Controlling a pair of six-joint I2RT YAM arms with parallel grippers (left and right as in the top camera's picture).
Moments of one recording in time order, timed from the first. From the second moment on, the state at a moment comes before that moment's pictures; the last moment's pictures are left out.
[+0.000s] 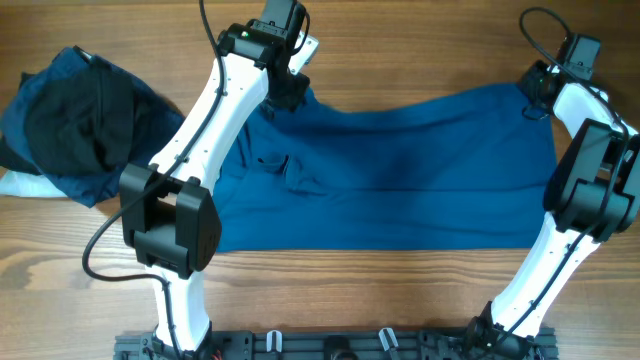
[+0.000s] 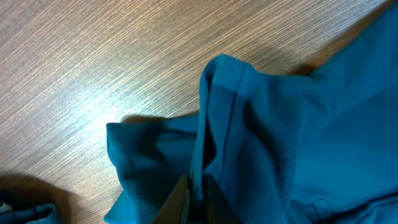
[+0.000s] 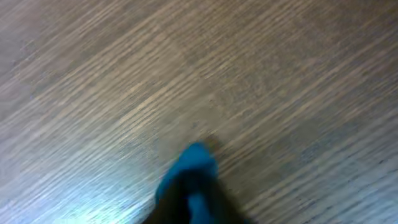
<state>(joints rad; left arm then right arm) -0.38 2.07 1.92 -1.07 -0.08 0.18 -0.34 2.30 1.61 -0.24 0.03 0.34</state>
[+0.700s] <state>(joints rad) -0.38 2.07 1.92 -1.13 -0.09 0.18 -0.43 2.12 1.62 -0.53 -0.17 0.22</state>
